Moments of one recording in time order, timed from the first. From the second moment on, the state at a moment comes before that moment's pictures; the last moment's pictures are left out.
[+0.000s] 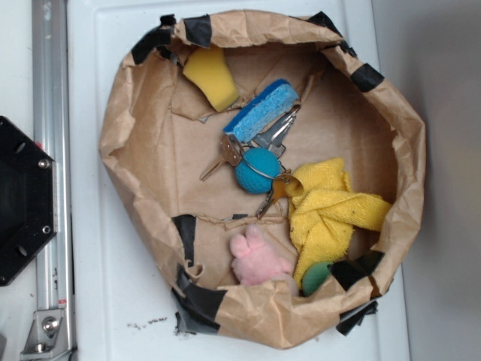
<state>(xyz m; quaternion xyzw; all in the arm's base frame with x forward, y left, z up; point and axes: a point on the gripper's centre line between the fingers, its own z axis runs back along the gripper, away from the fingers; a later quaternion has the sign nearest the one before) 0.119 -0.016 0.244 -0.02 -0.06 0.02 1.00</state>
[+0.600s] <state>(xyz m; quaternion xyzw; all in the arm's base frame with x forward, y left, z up) 0.171 -0.007 0.202 -0.01 -0.06 0.15 0.99</state>
